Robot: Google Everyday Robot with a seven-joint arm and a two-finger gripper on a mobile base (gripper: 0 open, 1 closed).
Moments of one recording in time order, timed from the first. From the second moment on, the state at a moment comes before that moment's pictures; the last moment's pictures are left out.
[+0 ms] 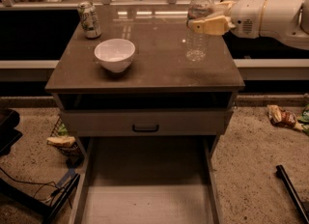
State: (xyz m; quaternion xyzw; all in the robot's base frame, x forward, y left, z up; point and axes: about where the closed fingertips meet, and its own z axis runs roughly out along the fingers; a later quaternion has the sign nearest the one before) arm 0.675 -0.136 0.986 -0.41 0.65 0.26 0.58
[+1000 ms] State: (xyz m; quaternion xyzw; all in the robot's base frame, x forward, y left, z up) arm 0.750 -0.128 0.968 -0.41 0.66 0.26 0.58
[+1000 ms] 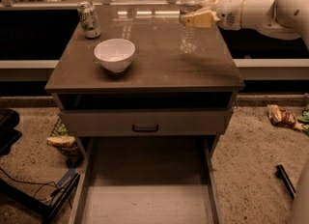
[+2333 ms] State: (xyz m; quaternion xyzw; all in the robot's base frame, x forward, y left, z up) arm 0.781 -0.141 0.907 -0.38 0.68 0.28 0.56
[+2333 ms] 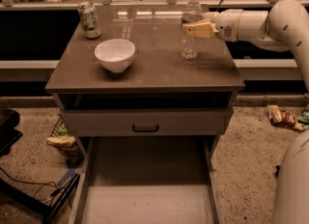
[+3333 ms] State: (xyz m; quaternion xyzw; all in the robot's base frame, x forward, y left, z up) arm 0.781 -0.141 0.914 -0.38 0.68 0.28 0.56
